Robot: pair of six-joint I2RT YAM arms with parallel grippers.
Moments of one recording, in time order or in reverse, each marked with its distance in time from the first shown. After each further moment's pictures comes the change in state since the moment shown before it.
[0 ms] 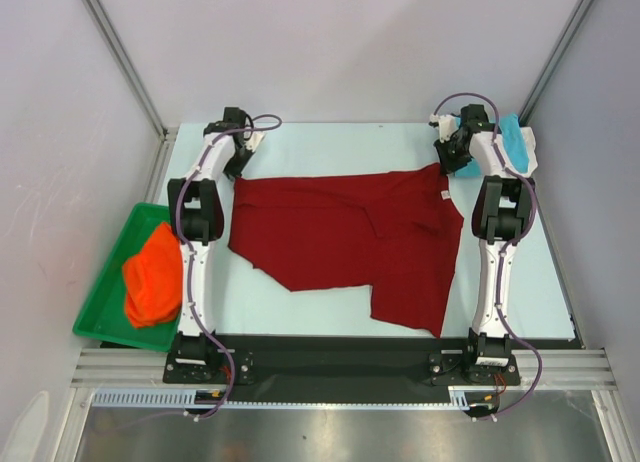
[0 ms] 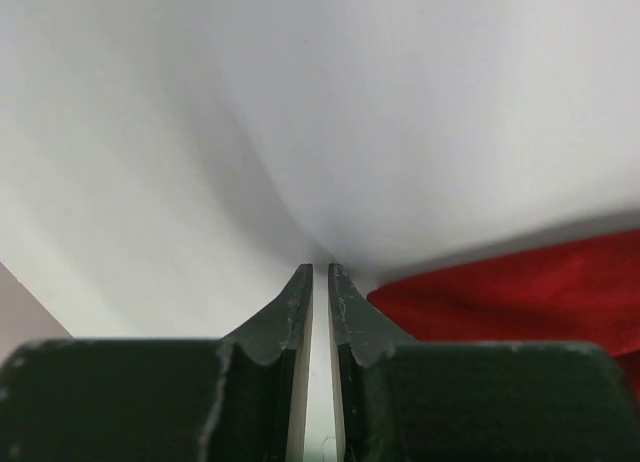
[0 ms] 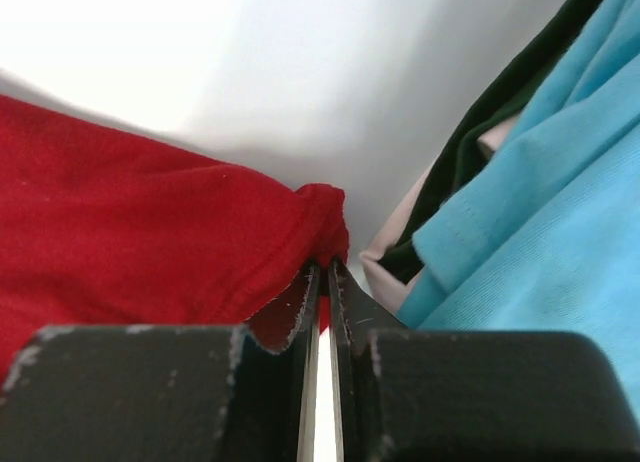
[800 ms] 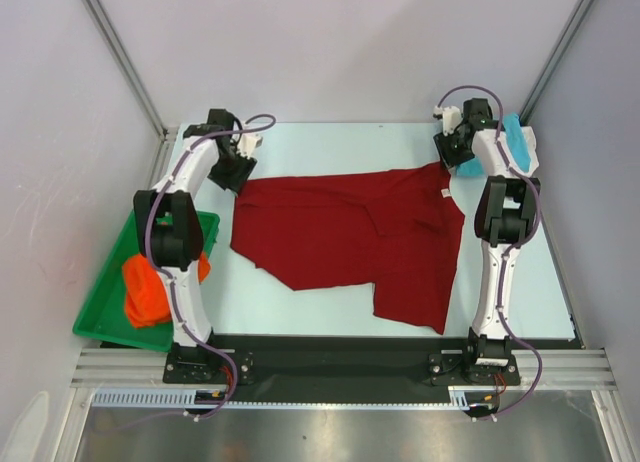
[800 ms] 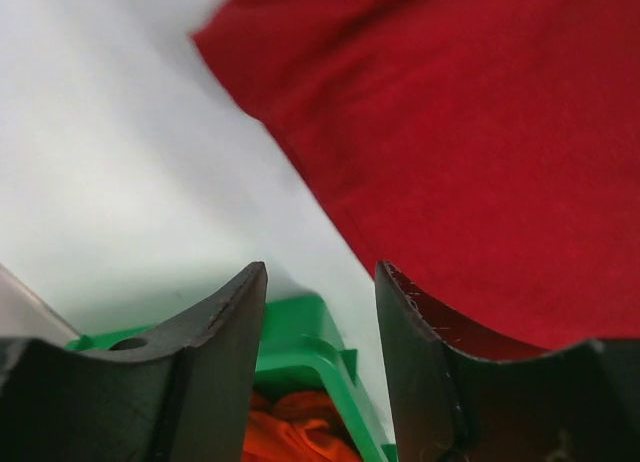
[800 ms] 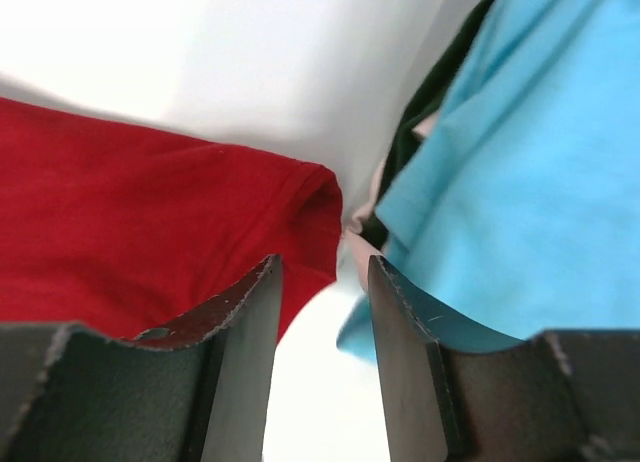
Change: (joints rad) left arm -0.013 -0.469 -0.475 -0.046 0.206 -0.053; right arm 0.009 -0.079 -0.067 0.074 0.068 0.038
